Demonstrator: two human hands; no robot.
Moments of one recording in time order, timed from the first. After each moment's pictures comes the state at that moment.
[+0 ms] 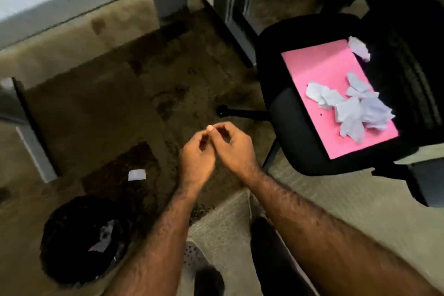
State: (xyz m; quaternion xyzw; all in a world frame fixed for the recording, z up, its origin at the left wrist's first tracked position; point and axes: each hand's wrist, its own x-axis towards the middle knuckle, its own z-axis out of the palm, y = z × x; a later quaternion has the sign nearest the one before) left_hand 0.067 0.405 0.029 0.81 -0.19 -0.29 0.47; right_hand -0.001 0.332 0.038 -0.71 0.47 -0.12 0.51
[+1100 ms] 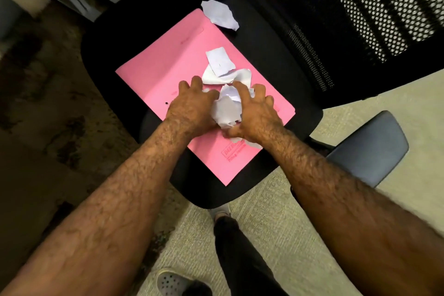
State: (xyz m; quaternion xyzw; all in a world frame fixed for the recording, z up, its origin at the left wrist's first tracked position) left_hand -0.074 0.060 -0.008 0.68 -0.68 -0.26 -0.08; right_hand -0.232 0.046 -0.013 -0.71 0.63 0.11 0.29
